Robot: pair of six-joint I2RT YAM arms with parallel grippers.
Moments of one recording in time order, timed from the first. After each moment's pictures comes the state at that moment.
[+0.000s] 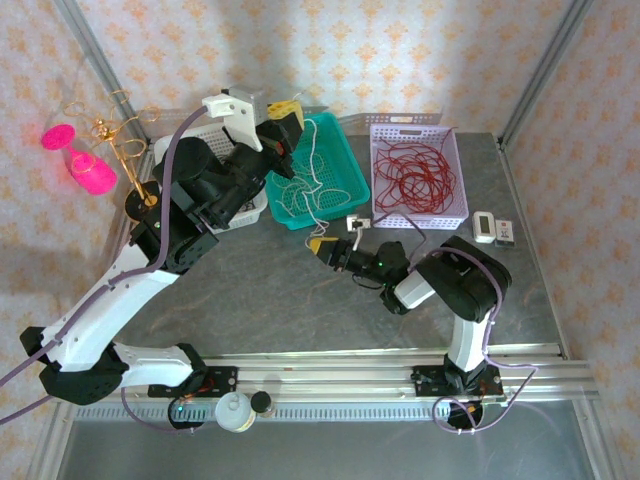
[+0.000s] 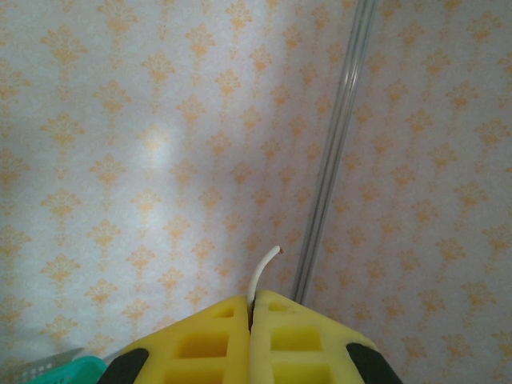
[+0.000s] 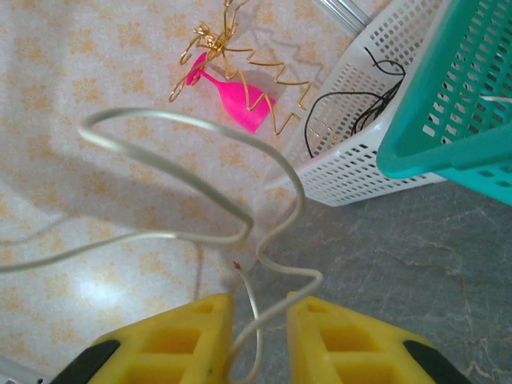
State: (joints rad) left arm -0.77 1.24 1.64 -0.19 -0.24 -0.14; right arm 0.67 1.85 0.50 1.47 -0.50 0.94
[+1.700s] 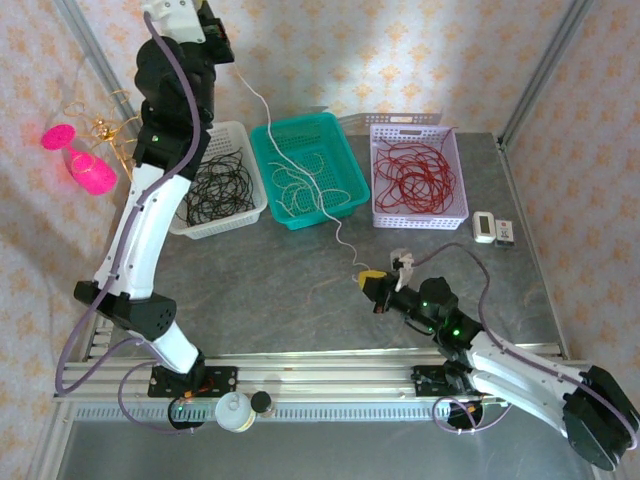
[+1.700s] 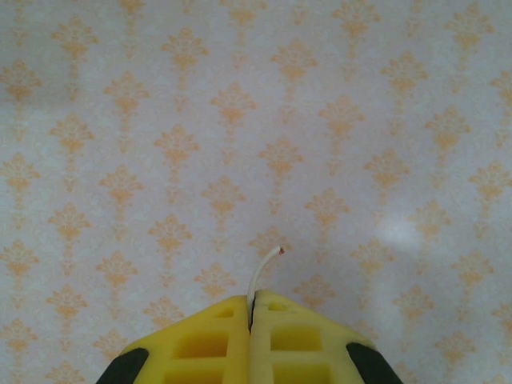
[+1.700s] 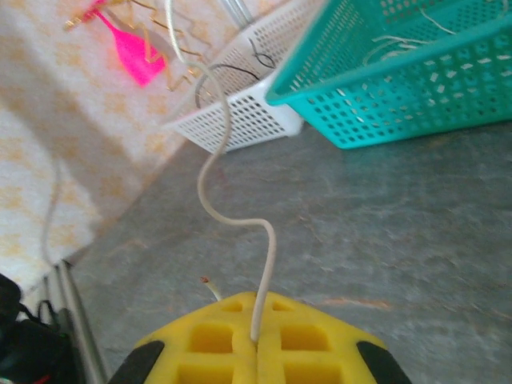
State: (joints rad) left arm -0.28 1.65 2.14 -0.12 -0.40 0.00; right arm 0.74 0.71 0.13 0.38 -0.16 0.53
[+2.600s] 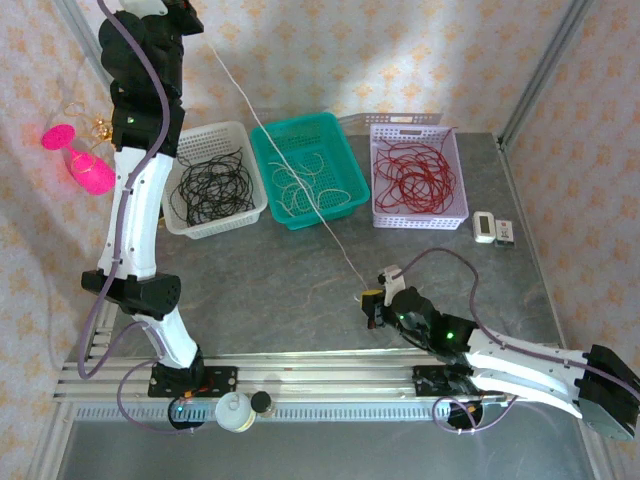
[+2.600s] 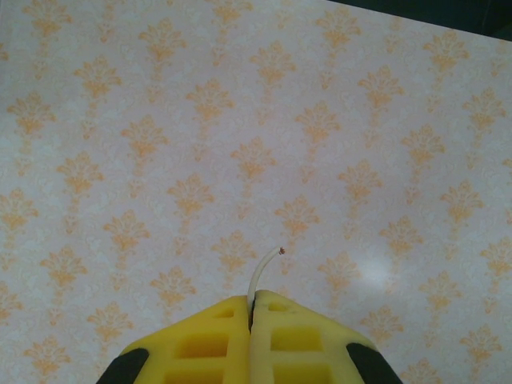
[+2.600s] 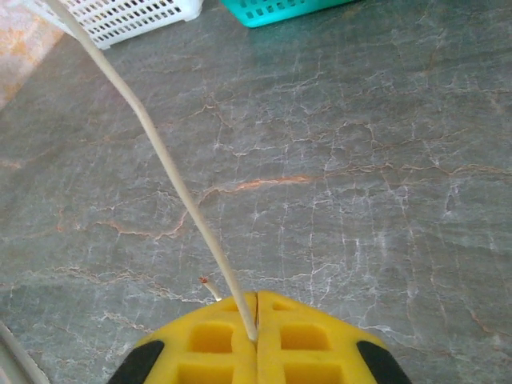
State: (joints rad) left arm -0.12 1.77 2.36 -0.15 -0.24 -0.13; right arm 0.99 0.75 0.20 0.03 0.19 0.59
